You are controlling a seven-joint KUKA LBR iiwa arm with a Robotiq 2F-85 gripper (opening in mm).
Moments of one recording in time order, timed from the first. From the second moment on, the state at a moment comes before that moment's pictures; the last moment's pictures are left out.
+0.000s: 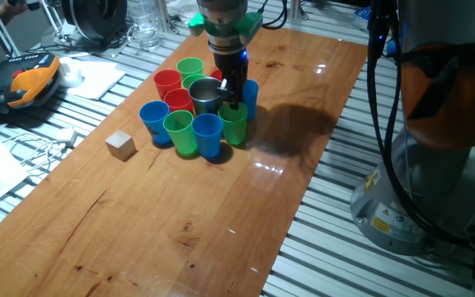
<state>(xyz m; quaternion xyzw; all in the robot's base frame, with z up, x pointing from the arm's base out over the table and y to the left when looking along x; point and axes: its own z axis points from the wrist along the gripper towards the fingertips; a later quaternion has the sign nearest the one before) 0.440 -0.078 0.110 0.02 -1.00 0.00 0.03</state>
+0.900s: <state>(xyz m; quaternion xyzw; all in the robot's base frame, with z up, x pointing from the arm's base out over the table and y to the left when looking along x) 0.437 -0.073 0.101 0.04 -1.00 0.00 0.01</state>
